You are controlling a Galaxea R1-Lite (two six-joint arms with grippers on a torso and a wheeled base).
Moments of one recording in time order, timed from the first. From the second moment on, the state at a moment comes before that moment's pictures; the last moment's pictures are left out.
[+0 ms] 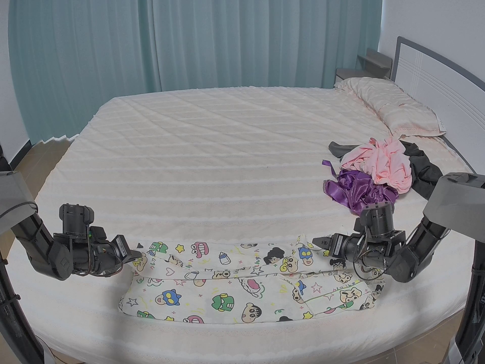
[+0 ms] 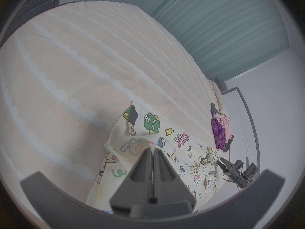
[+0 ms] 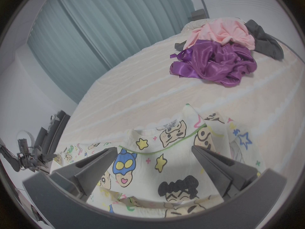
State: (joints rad) left arm 0.04 2.03 -0.56 -0.71 -0.43 -0.62; right arm 0.35 2.20 -0.69 -0.90 0.00 0.52
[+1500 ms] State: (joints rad) left arm 0.04 2.09 -0.80 -0.96 -0.42 -0.62; right arm 0.34 2.34 -0.97 -0.67 -0.03 0.48
